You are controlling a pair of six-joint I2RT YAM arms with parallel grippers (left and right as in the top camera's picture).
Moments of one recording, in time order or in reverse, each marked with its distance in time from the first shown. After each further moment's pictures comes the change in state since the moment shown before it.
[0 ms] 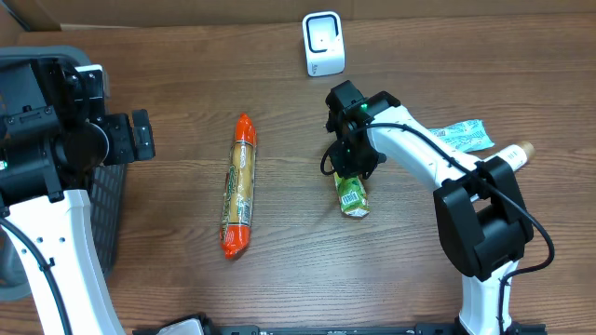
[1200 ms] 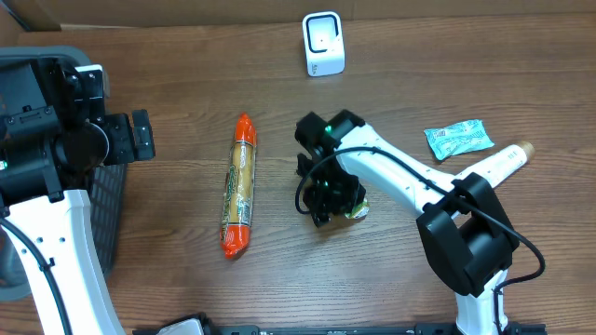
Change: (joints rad) left arm 0.000 0.000 0.000 0.000 0.000 0.000; right arm 0.175 -0.021 0.002 -0.267 -0.201 -0.035
